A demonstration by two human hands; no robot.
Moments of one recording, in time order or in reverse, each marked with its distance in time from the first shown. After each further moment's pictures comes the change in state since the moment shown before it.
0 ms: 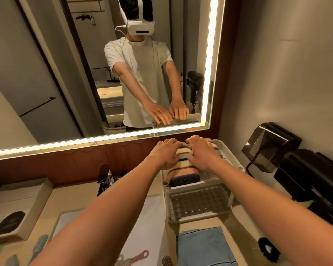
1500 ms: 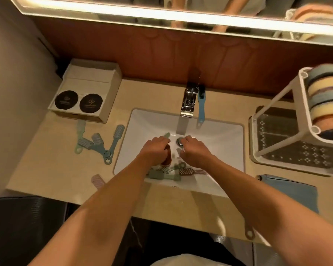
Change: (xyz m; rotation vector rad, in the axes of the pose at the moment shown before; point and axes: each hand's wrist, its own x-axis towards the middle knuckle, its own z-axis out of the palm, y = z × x) left_hand -0.313 -0.238 0.246 -0.420 -0.326 -0.596; right_hand -0.030 -0.277 0.328 0.049 -0.621 -0.239
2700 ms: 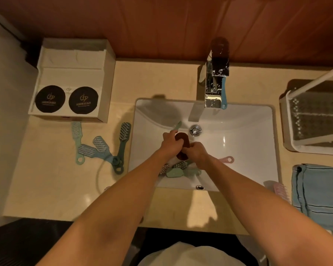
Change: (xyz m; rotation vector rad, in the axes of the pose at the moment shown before) left_hand 0.067 -0.050 0.050 -0.771 -0.210 -0.390; right_hand 0.083 -0.030 0.113 0.994 -0.061 0.798
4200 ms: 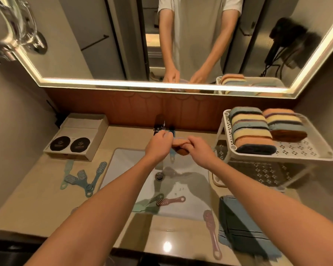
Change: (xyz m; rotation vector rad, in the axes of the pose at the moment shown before) left_hand -0.189 0.226 0.062 0.069 0.498 0.507; right_hand -0.194 -0.048 -0.282 -0.328 0.236 -0.983
